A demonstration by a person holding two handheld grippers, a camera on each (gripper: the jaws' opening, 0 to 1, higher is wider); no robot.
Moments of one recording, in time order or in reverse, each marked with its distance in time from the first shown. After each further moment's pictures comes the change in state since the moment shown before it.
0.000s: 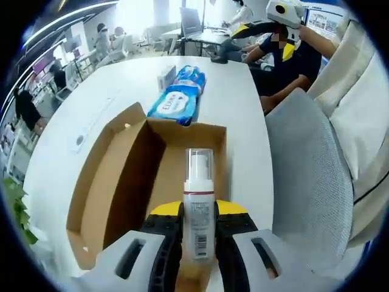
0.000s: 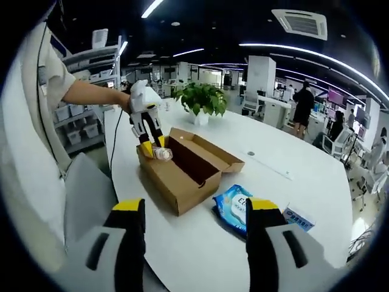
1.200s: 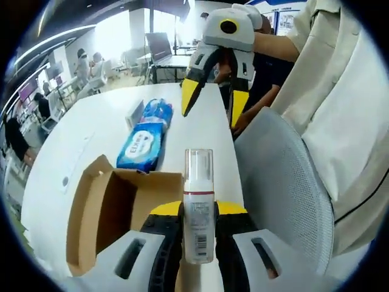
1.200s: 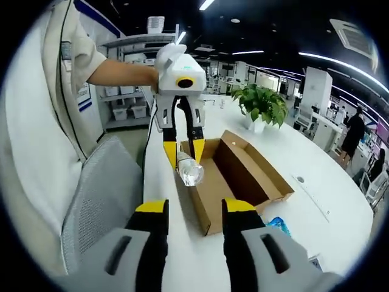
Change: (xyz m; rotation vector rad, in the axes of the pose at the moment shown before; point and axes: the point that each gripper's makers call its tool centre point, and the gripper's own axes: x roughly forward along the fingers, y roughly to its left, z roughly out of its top) left arm 0.000 -0.062 0.060 0.129 -0.126 -0.092; right arm 0.066 0.060 0.014 -0.216 0.027 0.341
